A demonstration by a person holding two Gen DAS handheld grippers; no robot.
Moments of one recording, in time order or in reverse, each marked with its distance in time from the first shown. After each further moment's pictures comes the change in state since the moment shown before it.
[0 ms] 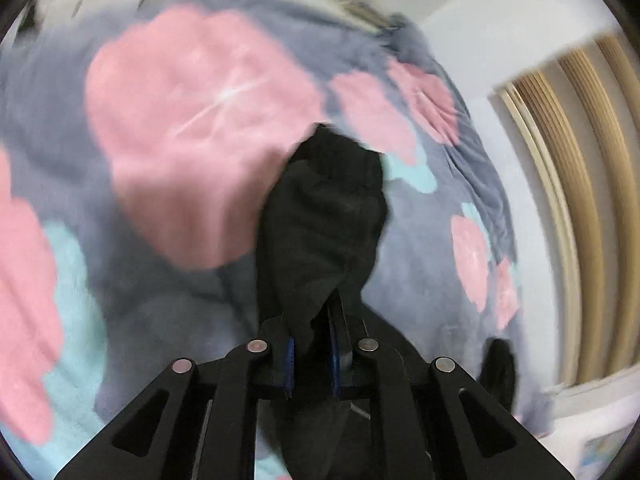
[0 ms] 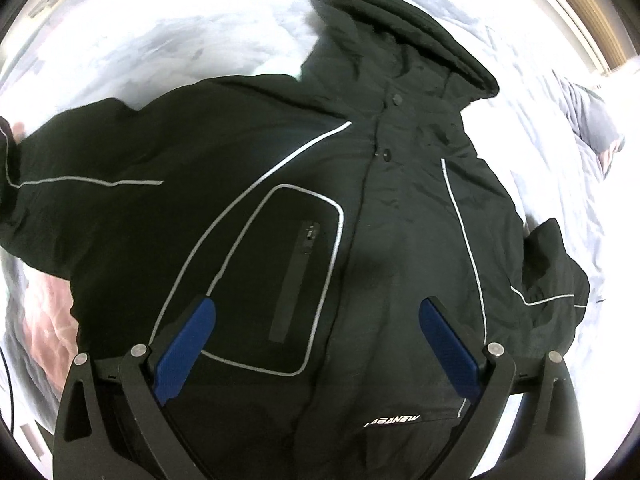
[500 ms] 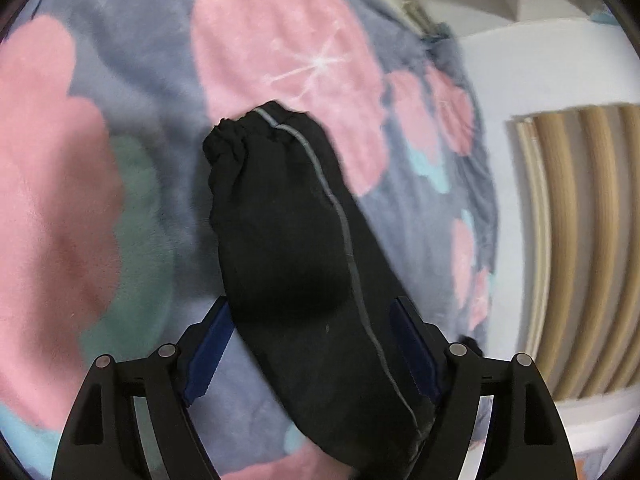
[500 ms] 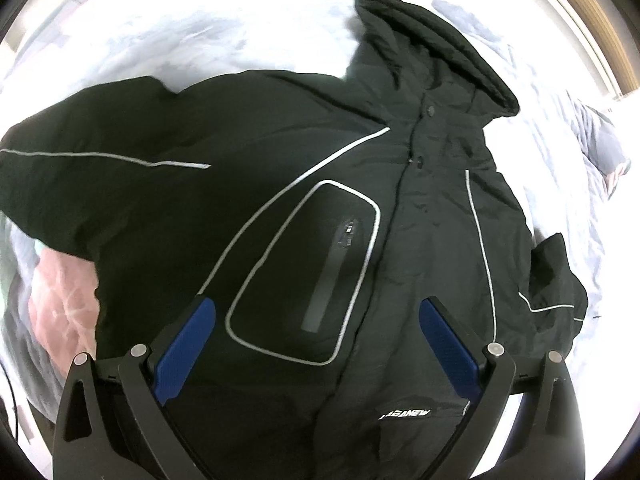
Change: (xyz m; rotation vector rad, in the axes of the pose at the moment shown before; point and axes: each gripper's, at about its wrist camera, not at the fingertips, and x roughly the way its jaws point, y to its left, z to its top) left arm -0.004 0.071 -0.012 -0.173 0.086 -0.076; right arm -0.014 0.036 -0.005 -0.077 -0.003 0.013
